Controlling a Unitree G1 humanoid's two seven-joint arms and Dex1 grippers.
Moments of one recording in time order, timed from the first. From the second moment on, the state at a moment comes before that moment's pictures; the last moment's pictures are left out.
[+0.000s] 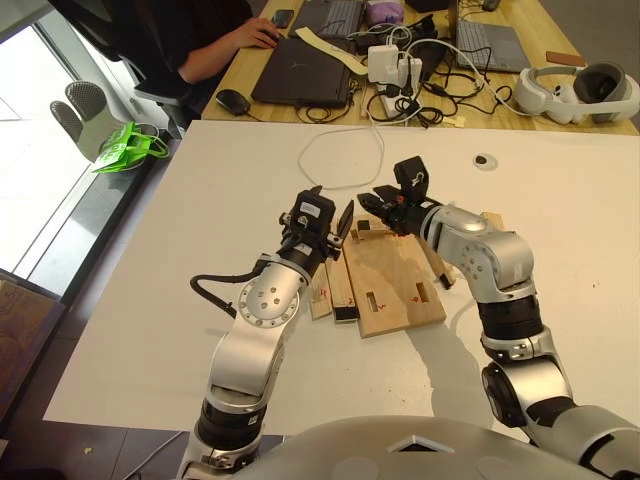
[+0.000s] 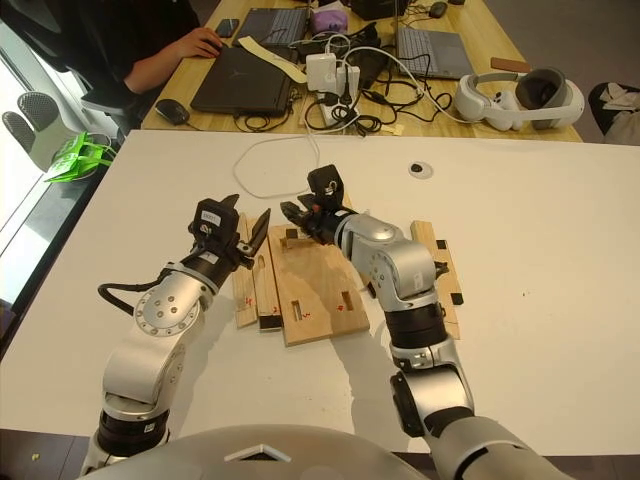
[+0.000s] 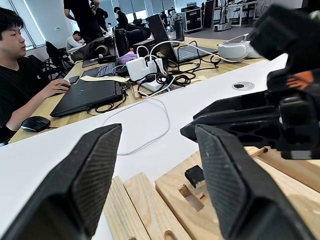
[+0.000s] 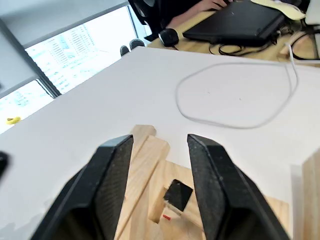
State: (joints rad) left arm -0.03 0.15 -0.27 -0.68 0.09 0.74 -0.12; right arm -0.48 -0.10 0.14 -0.14 0.36 0.90 0.32
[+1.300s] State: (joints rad) left arm -0.03 0.10 -0.31 -0.64 0.11 0.71 -0.08; right arm -0.95 -0.12 -0.13 1.12 0.16 0.57 0.23
